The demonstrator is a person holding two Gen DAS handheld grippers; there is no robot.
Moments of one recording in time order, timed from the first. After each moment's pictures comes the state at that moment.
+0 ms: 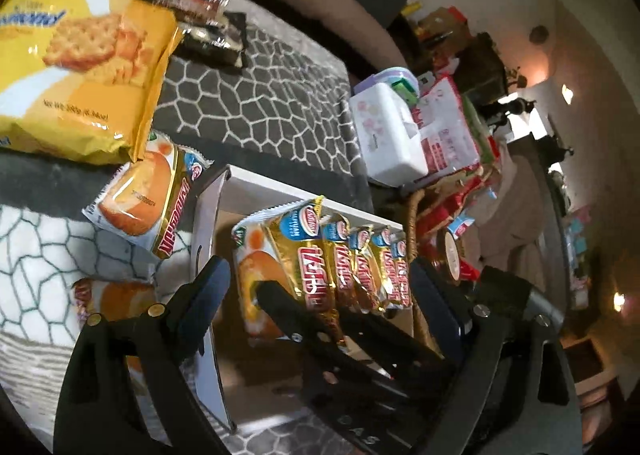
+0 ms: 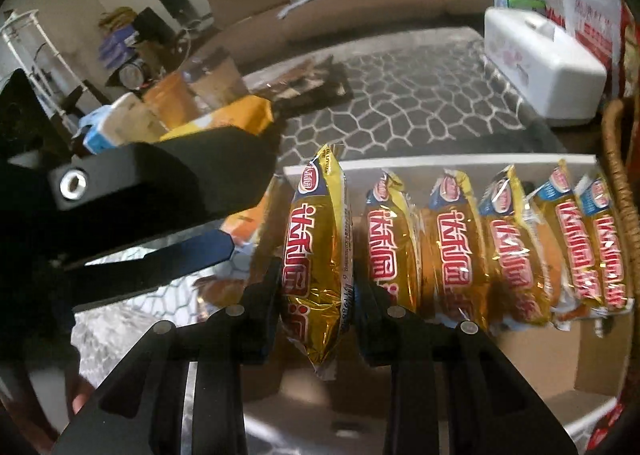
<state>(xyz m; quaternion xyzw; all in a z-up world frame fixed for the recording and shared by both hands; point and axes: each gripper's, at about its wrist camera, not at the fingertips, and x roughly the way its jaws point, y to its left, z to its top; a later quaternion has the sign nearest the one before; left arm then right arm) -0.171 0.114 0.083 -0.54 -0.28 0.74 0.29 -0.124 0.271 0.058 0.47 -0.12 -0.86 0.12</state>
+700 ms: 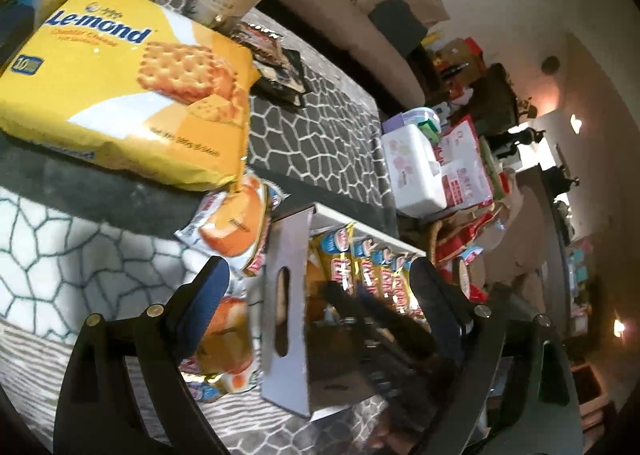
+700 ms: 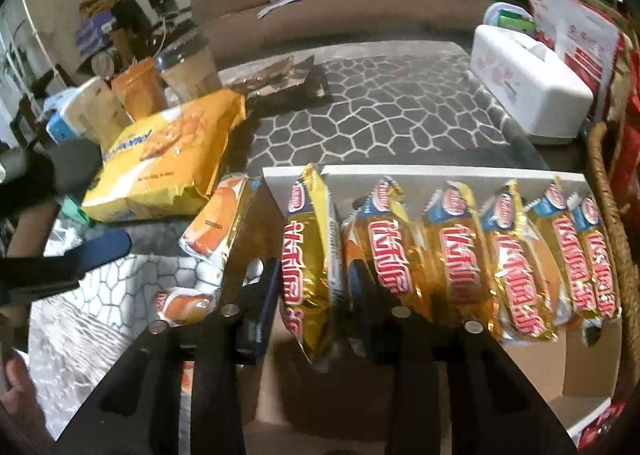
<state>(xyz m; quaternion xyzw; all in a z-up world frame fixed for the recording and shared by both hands) -0.173 0.042 0.079 -0.52 -0.31 0.76 0.24 -0.124 0.259 0.058 0.46 -0.07 -0.88 0.06</state>
